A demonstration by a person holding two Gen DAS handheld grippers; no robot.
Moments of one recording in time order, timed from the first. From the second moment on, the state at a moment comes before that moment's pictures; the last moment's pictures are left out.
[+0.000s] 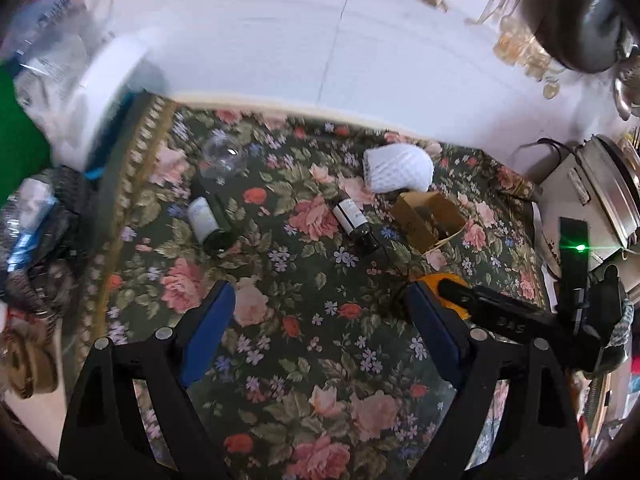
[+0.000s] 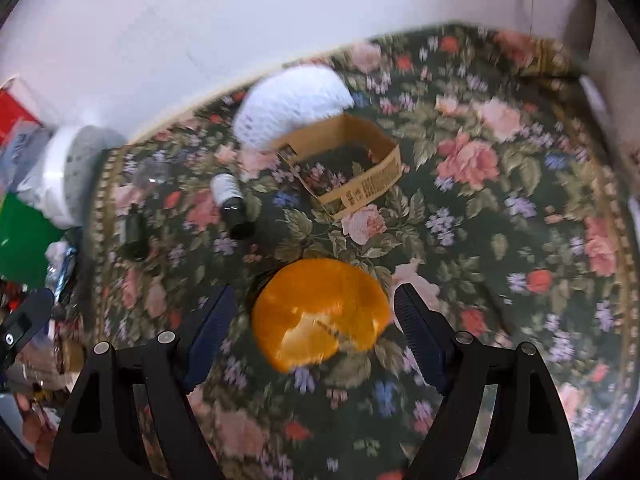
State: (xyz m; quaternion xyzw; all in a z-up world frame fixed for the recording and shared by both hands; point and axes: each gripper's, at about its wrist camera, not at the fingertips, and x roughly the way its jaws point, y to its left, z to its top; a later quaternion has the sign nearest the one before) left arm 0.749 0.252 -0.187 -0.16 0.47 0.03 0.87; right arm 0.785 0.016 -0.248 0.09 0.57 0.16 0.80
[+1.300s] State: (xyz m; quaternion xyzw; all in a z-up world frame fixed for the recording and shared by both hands) left arm 0.884 0.213 -0.292 -0.14 0.52 0.04 0.84; right arm 0.743 -0.051 -0.209 0.09 0.52 0.11 0.84
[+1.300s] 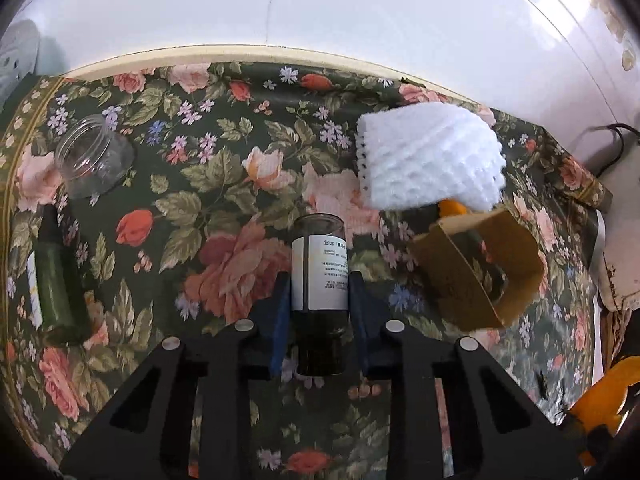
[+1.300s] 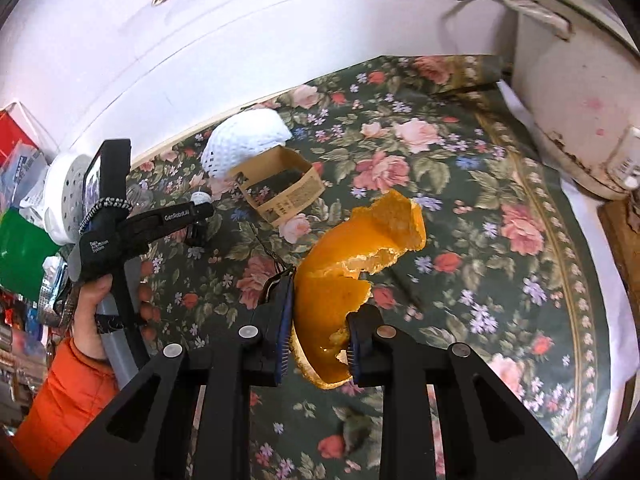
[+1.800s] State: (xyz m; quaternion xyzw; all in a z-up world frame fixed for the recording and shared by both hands) left arm 0.746 0.161 -0.198 -0.11 0.45 0.05 0.88; right arm 0.678 -0.086 -0.157 0.07 0.47 0.17 0.86
